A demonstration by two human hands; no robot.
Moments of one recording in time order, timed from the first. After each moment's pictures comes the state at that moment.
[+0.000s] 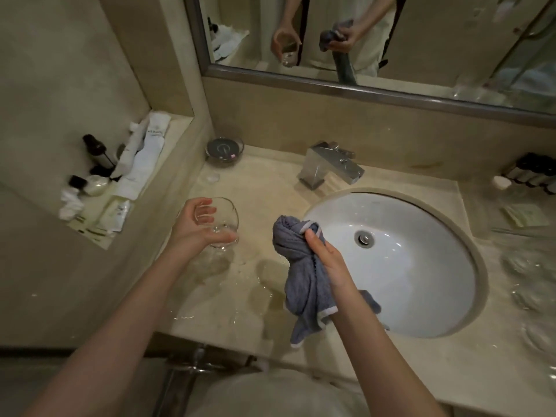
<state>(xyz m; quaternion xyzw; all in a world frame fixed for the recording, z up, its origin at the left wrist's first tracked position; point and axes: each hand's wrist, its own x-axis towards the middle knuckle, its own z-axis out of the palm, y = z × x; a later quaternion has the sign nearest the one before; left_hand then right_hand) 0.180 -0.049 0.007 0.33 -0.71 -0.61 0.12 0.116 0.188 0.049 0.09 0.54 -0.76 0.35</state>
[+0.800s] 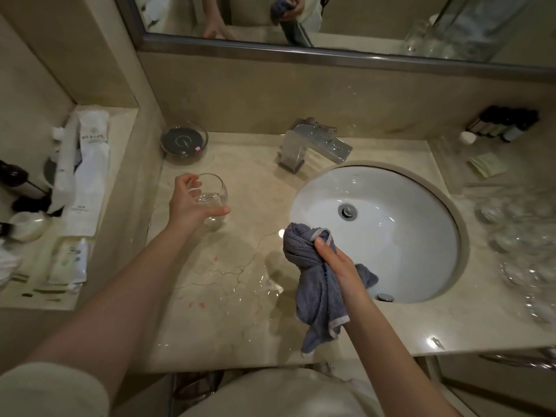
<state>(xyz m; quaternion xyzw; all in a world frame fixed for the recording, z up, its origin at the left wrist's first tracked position) 0.078 -0.109 -0.054 0.29 -0.77 -0.57 0.07 0.128 0.171 0.021 0.20 0.55 -0.76 0.26</state>
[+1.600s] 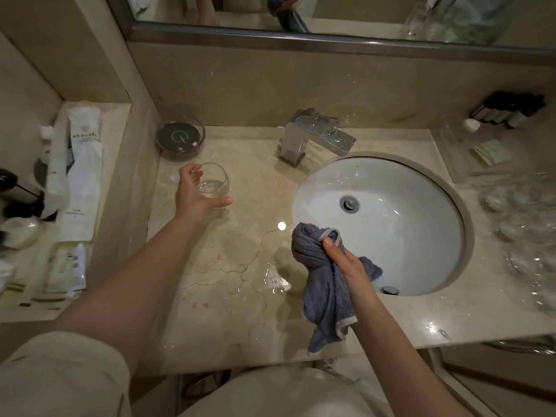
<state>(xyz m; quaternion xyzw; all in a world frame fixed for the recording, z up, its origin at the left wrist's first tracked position) 0.058 -0.112 -0.064 0.28 -0.79 -0.54 0.05 0.131 0.173 0.012 0.23 0.54 -0.77 0.25</state>
